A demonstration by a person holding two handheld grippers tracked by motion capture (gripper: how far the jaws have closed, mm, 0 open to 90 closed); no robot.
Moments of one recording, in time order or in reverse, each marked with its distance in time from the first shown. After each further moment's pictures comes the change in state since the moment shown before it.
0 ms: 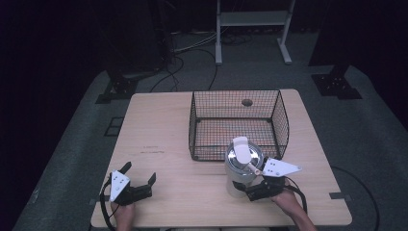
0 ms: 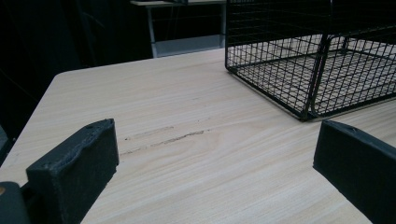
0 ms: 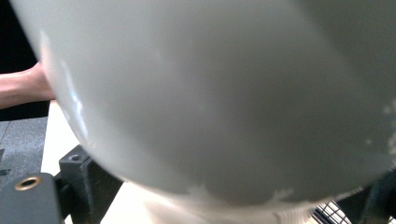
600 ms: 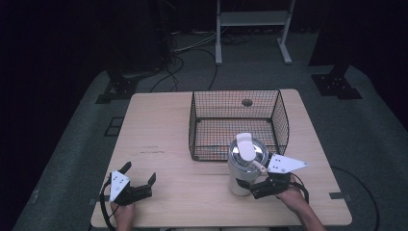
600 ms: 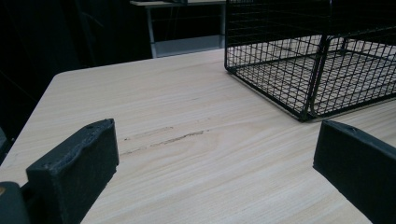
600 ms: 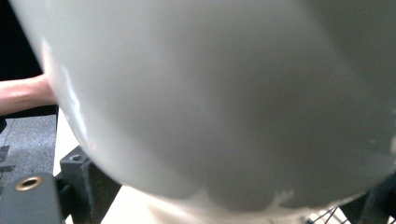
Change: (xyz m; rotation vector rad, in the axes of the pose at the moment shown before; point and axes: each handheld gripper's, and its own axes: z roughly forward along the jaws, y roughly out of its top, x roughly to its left) left arm 0.000 0.000 0.000 0.001 -0.001 -0.001; right arm -0.002 0.023 -0.014 -0.002 0.006 -0.030
